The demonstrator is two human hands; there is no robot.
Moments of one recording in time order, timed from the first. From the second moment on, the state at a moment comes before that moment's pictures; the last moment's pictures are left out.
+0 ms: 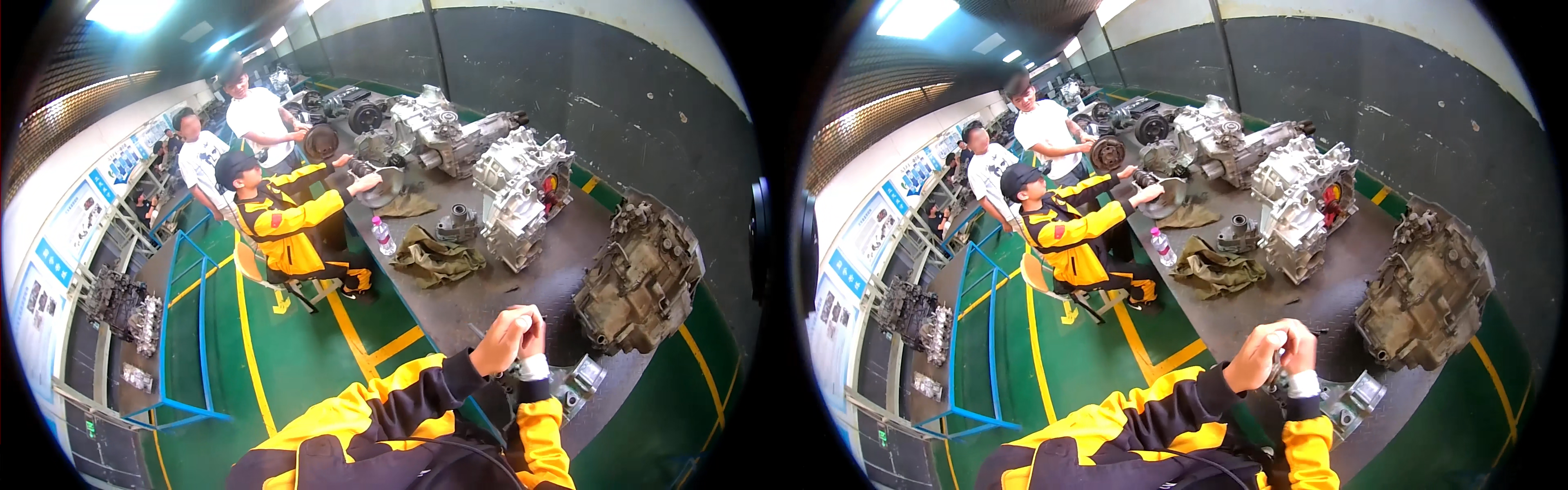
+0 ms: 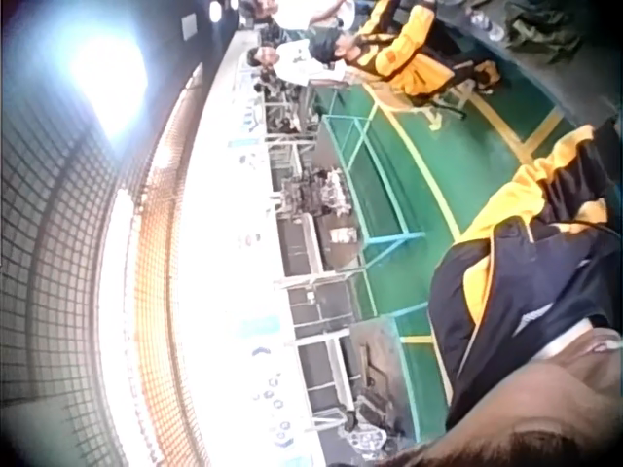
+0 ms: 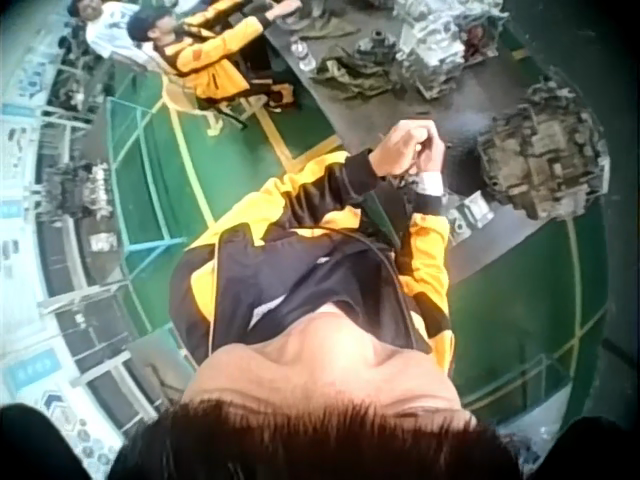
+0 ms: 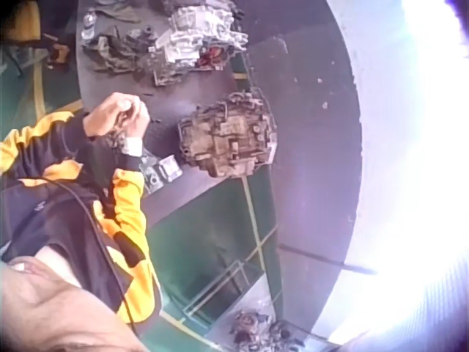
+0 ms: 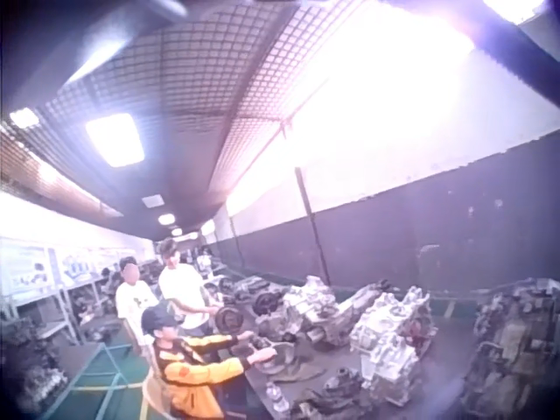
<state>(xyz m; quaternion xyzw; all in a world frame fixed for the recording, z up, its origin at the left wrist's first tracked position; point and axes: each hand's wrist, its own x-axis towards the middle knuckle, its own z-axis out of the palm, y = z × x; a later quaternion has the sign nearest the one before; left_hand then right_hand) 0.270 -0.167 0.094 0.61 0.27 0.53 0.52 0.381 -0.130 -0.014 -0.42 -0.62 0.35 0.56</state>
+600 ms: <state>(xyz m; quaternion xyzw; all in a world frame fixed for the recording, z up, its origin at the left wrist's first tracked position) 0.286 -0.188 0.113 0.66 0.30 0.43 0.53 0.339 -0.164 -0.064 -0.37 -0.70 0.27 0.55</state>
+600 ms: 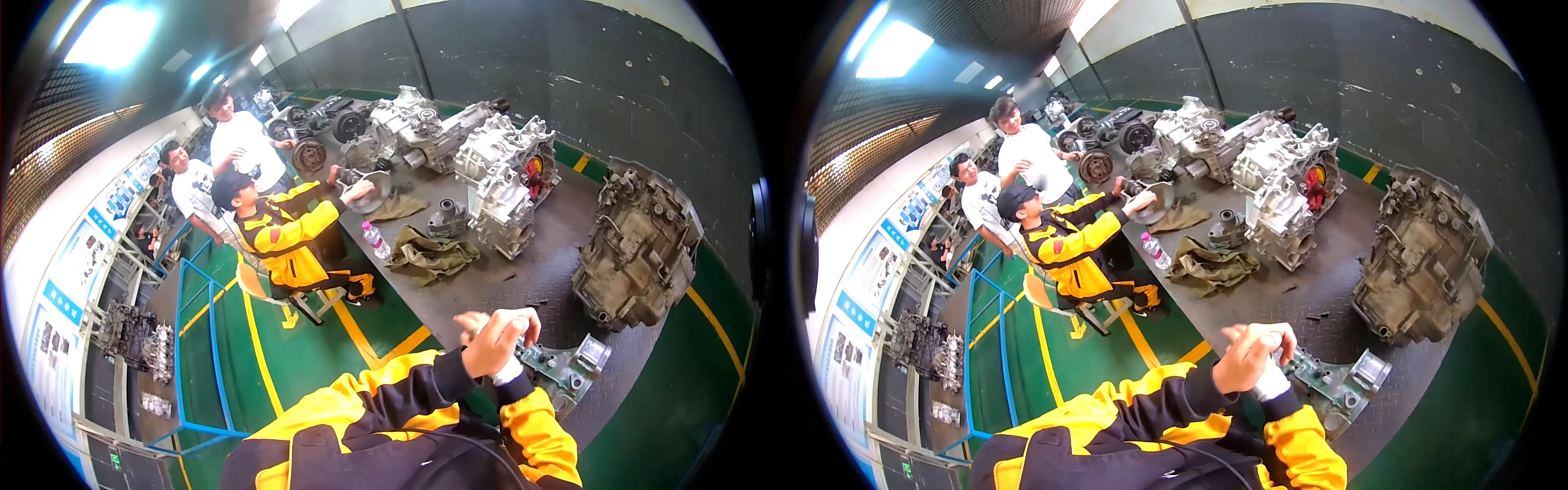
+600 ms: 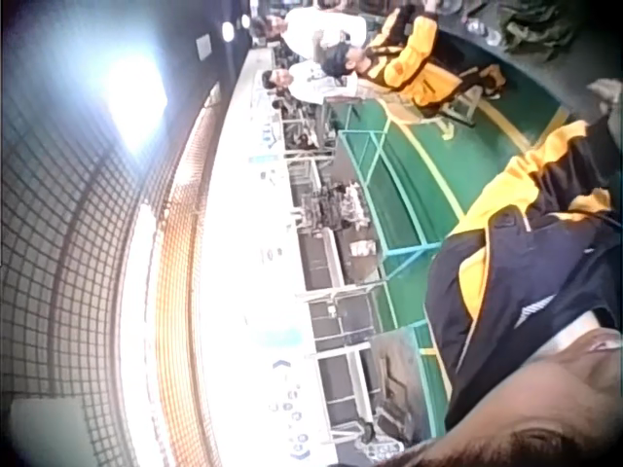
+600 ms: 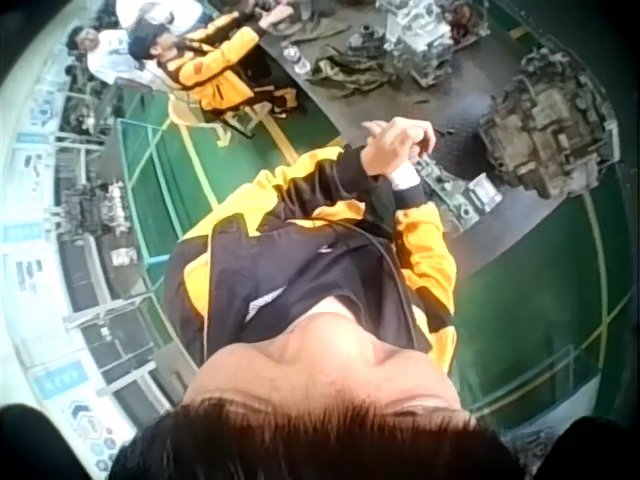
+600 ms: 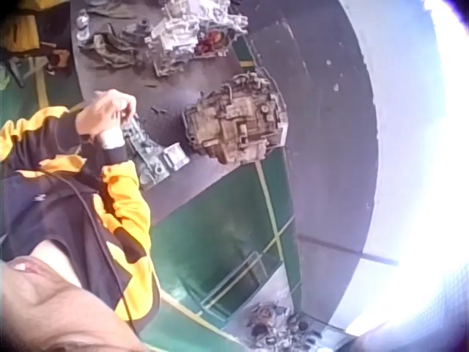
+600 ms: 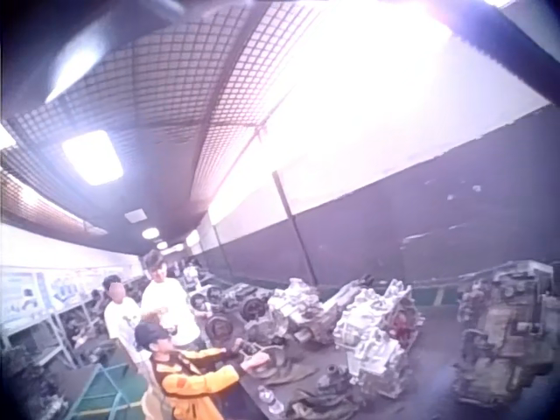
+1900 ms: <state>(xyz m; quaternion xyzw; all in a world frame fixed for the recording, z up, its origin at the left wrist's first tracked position) 0.279 -0.146 0.091 0.73 0.25 0.49 0.39 0.380 -0.245 -0.033 -0.46 -0.83 0.16 0.27</state>
